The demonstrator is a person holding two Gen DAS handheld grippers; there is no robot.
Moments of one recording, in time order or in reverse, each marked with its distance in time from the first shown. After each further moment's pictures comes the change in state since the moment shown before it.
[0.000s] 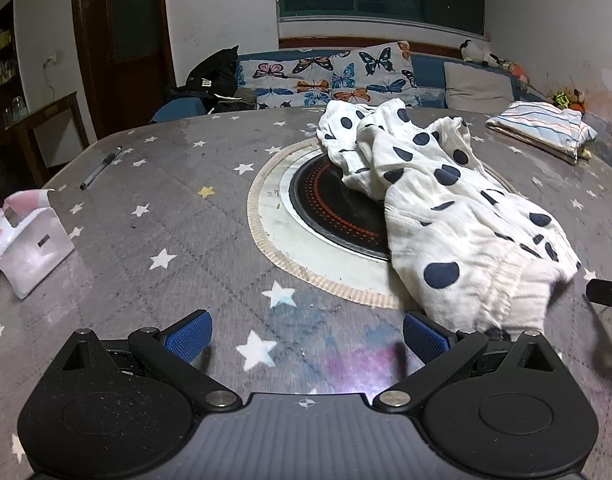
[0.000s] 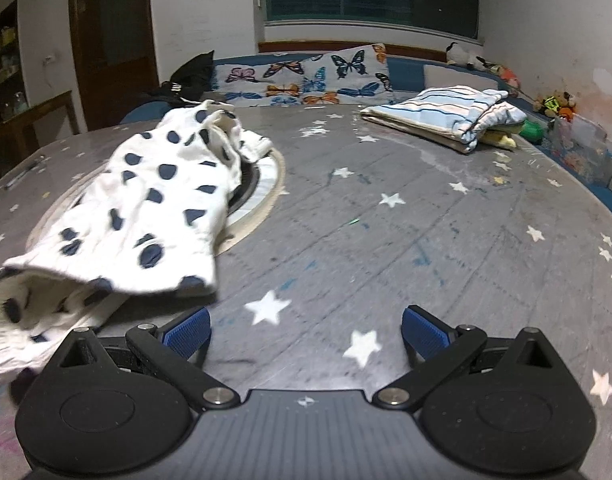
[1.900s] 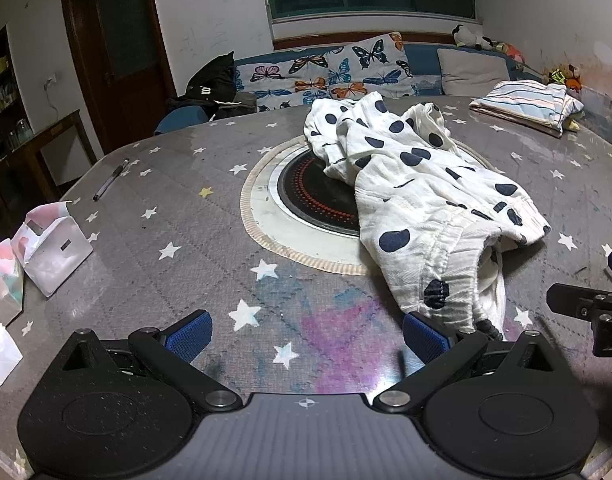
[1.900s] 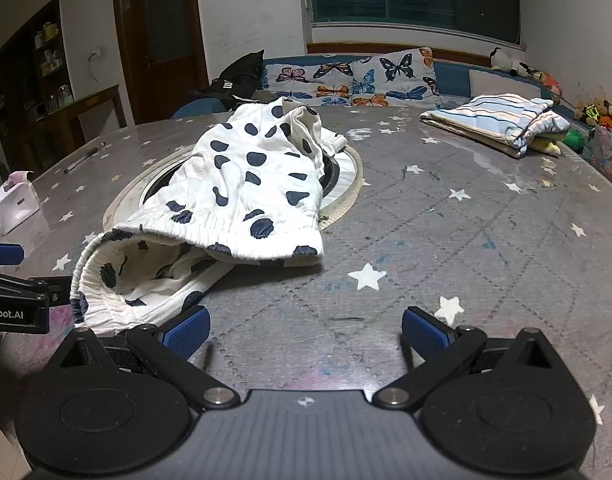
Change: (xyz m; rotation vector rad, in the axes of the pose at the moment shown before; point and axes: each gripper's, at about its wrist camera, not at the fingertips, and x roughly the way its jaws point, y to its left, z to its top) left arm -0.032 -0.026 -0.013 0.068 0.010 0.040; right arm -0.027 0.037 -0.017 -0.054 -0.009 0.123
